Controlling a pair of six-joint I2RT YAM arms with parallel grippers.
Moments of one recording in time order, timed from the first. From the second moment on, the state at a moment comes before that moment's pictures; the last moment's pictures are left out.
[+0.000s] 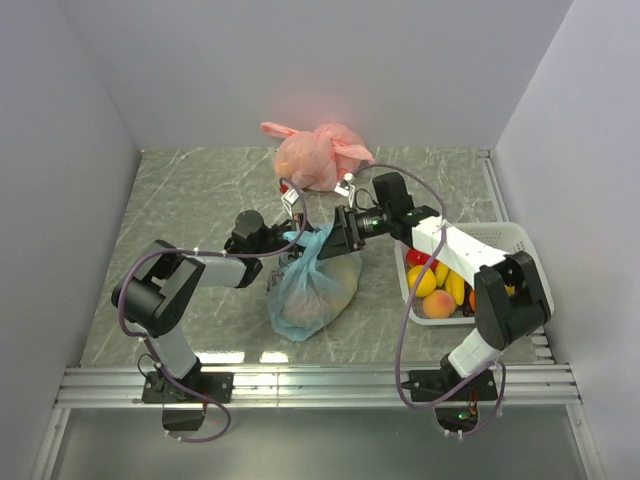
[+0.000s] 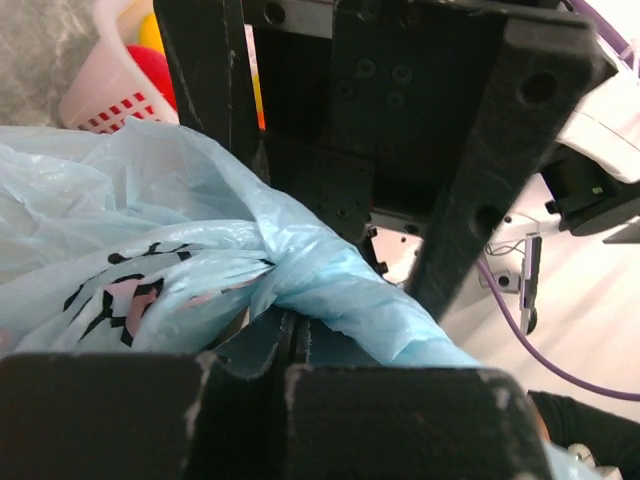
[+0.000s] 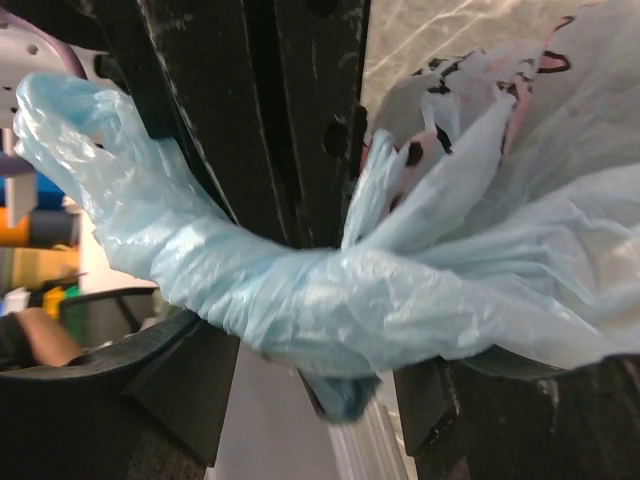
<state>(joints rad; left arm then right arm) -0.55 1.72 0.72 1.12 0.89 -1.15 0.45 1.58 1.10 -0.22 -1.05 0.38</state>
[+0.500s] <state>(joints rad) -0.55 1.73 0.72 1.15 0.87 -1.15 0.46 1.64 1.18 -0.26 -1.09 0.33</state>
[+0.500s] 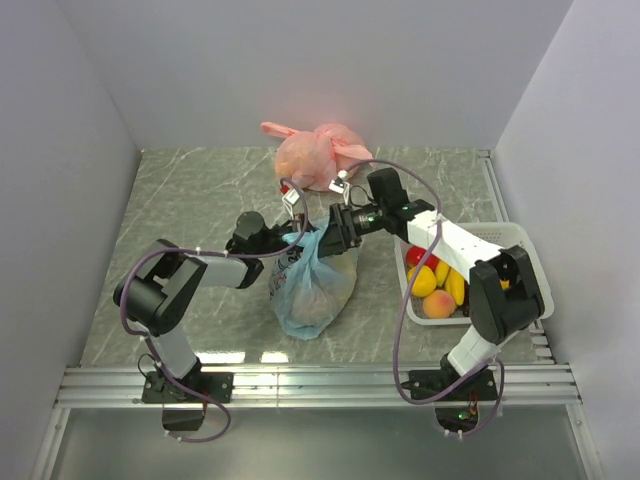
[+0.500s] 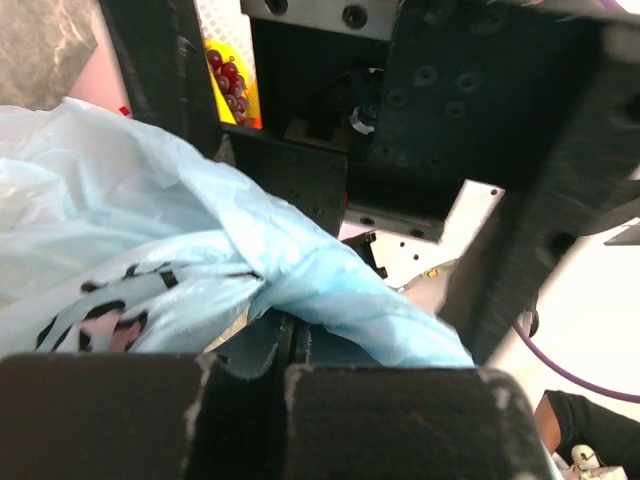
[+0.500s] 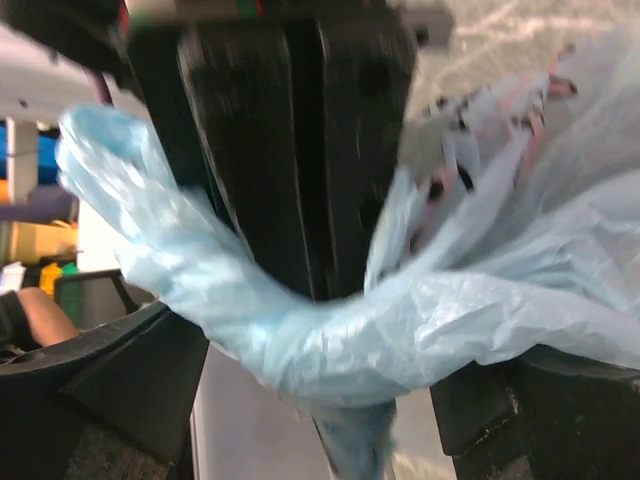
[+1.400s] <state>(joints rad) -0.56 1.75 0.72 1.22 0.90 -1.17 0.28 1.53 1.14 -0.46 -1.13 0.22</state>
